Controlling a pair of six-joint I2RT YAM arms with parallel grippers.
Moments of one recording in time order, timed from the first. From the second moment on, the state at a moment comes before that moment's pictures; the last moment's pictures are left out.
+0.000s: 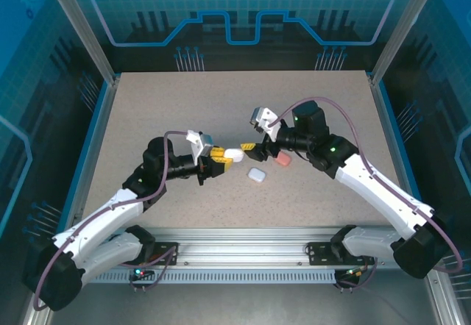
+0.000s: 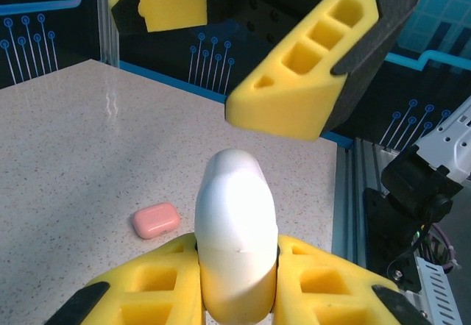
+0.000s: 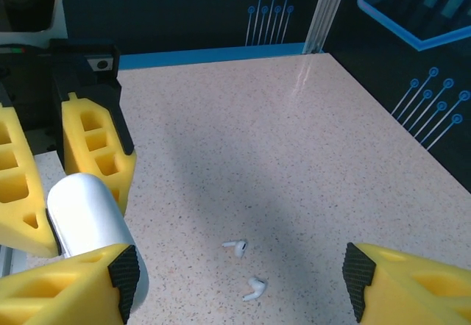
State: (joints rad) left arm -0.51 0.94 0.57 0.21 0.69 -0.09; right arm 0.61 1.18 1.09 -0.32 -0.45 -0.36
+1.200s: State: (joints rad) left arm -0.51 0.92 0.57 0.20 0.68 -0.09; right arm 0.67 1.26 1.14 -0.43 -0.50 -0.44
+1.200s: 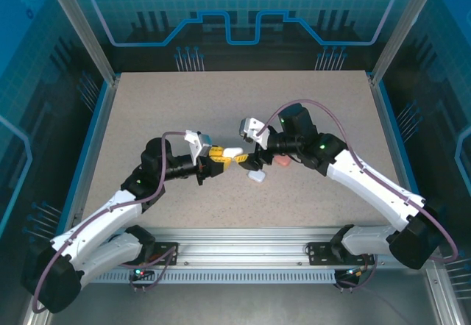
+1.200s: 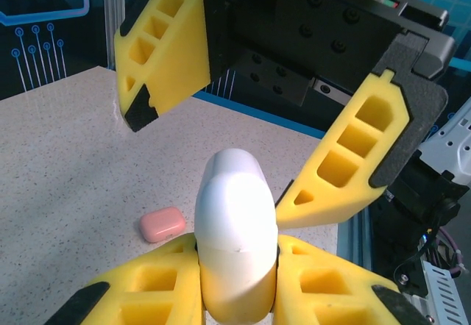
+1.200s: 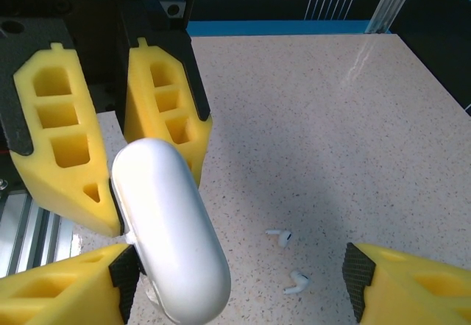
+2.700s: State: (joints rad) left arm -0.51 0.75 0.46 0.17 0.61 -0.08; right arm 0.56 1.27 1.15 -0.38 -0.48 -0.04
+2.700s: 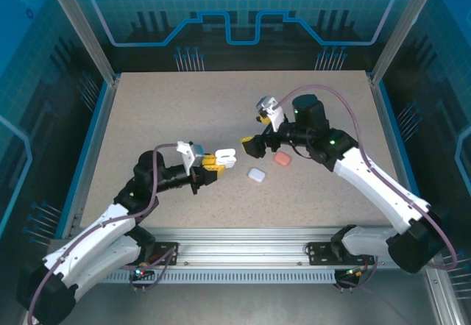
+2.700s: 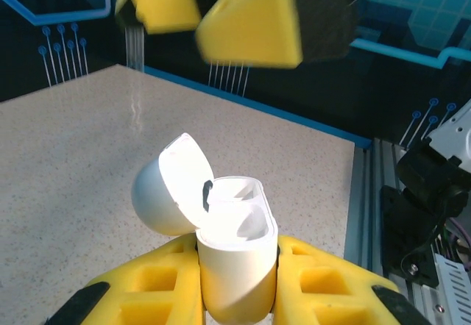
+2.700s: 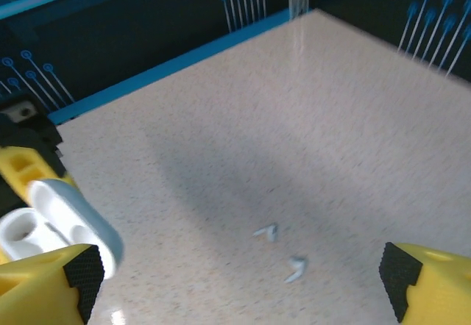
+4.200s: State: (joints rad) left arm -0.51 0.57 0.44 0.05 0.52 -0.08; right arm 0.73 2.35 1.96 -0.99 -0.05 0.14
